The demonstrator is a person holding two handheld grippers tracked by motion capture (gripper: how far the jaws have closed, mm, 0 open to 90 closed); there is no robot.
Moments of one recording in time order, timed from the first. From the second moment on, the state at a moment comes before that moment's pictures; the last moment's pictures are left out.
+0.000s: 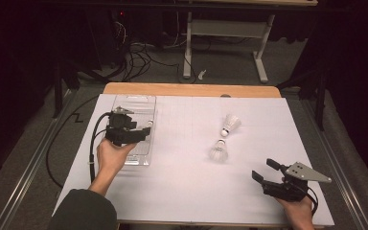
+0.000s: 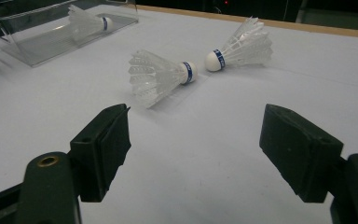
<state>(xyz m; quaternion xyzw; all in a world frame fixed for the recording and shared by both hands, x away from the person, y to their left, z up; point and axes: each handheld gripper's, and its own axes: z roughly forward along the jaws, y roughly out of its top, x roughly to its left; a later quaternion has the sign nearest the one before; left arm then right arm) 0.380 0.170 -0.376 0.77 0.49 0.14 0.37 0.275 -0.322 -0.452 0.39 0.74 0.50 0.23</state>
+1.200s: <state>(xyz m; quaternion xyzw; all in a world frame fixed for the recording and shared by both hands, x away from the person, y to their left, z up) 0.354 0.174 -0.388 0.76 0.48 0.14 0.40 0.276 -0.322 -0.452 0.40 0.73 0.50 0.23</state>
